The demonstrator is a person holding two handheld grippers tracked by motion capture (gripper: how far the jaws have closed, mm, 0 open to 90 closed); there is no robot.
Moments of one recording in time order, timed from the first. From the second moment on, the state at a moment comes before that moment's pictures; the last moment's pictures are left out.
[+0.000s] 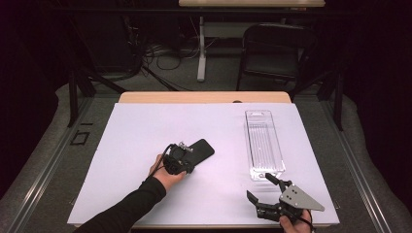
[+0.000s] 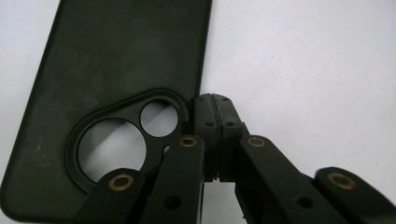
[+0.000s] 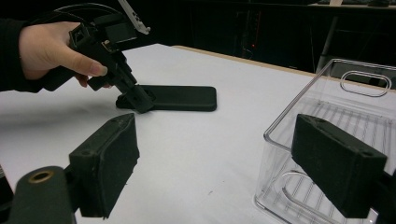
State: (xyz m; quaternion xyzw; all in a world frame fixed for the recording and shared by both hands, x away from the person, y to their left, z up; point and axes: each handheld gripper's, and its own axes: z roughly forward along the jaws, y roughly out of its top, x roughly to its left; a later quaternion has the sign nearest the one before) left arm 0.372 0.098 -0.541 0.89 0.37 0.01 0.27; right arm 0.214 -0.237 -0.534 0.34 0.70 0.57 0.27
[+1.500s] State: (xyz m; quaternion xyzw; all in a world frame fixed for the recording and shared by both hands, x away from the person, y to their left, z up) left arm 0.380 0.137 -0.476 0.86 0.39 0.02 0.32; right arm 0.214 -0.235 -0.535 0.34 0.70 0.57 0.27
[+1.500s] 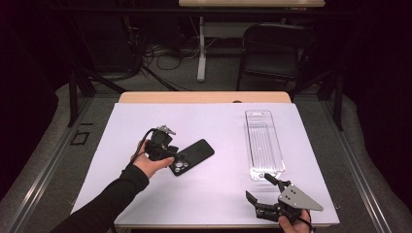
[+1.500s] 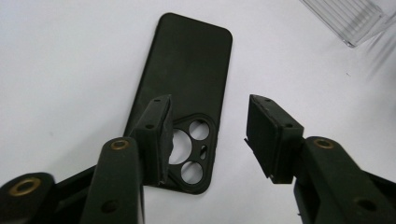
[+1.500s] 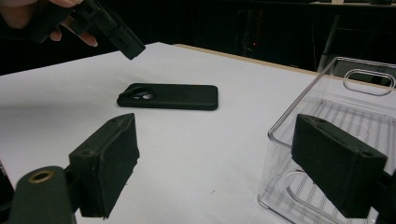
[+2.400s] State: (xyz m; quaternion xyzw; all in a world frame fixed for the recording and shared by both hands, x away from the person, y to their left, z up) left arm 0.401 0.135 -0.473 0.89 0.36 0.04 0.26; right arm 0.214 -0.234 -0.536 0.34 0.70 0.56 0.27
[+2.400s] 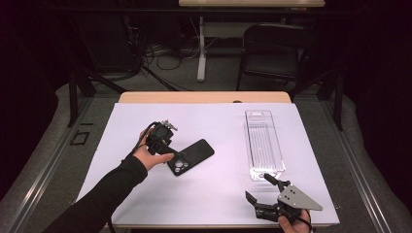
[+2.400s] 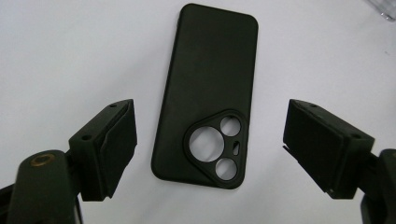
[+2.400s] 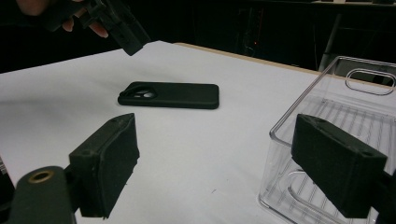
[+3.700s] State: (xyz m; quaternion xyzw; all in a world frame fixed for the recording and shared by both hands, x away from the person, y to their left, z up) left arm 0.442 0.086 -0.500 0.93 0.33 0.02 0.16; right arm 0.214 -0.235 -0.536 0.34 0.71 0.56 0.27
